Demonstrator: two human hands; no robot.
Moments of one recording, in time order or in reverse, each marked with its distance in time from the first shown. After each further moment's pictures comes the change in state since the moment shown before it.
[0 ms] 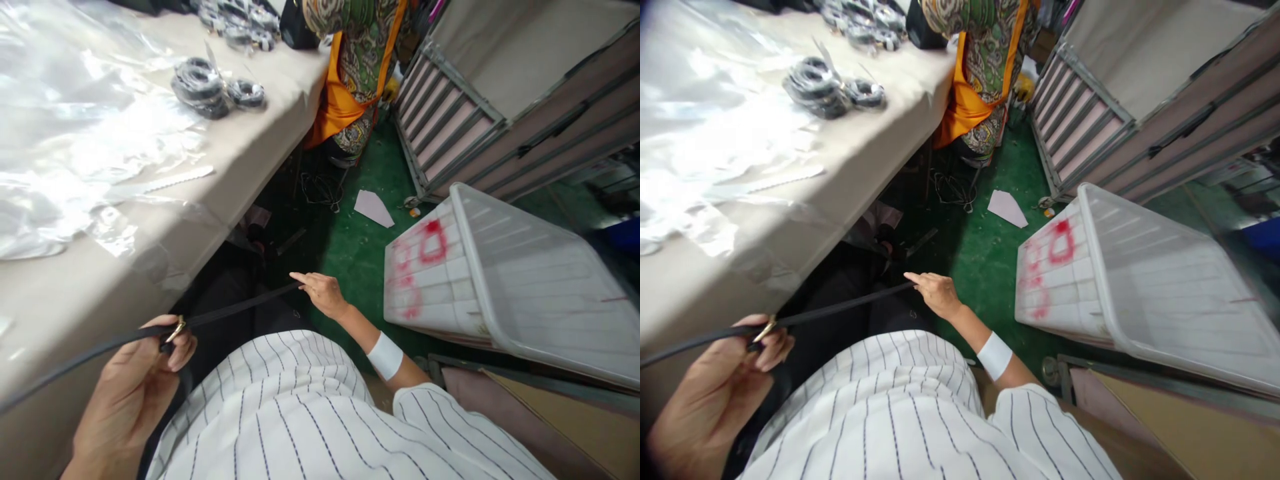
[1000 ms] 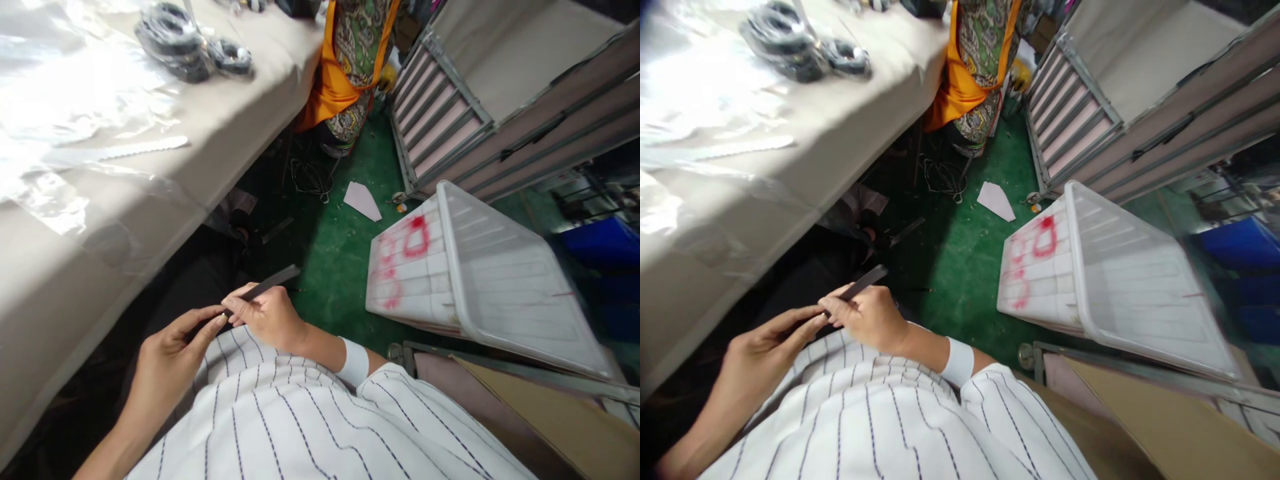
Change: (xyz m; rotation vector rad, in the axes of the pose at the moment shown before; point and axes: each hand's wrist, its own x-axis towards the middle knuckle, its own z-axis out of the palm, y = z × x) left_hand 0.003 -0.039 0.028 1.005 0.001 0.132; right_hand 0.012 -0.123 0.016 0.767 -0.090 0.300
